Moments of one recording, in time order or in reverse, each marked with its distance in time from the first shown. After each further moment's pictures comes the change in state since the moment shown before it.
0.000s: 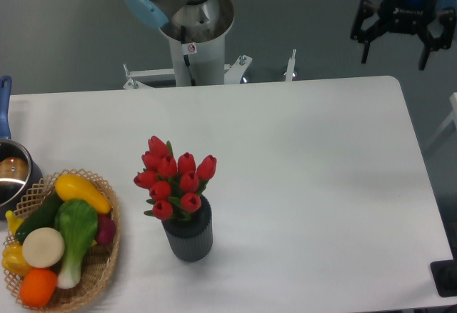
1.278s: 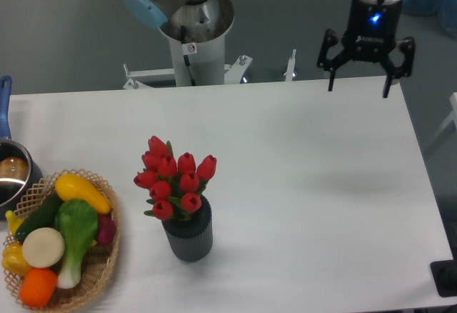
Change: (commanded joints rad) arm -0.023 0.083 -0.347 0.264 -0.184 -0.052
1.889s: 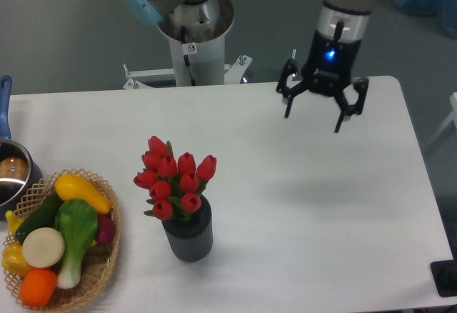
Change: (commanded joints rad) arm -0.129 -0.057 -0.077 0.123 -0.167 0.052
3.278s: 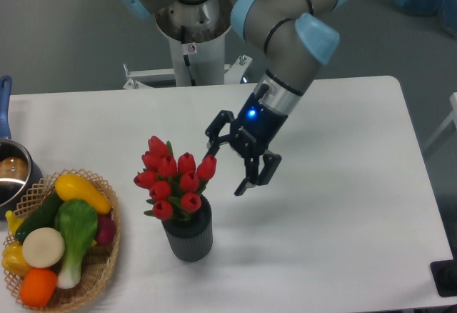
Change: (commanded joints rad) arm -0.152 -0.144 -0.060 0.109 -0.285 0.301
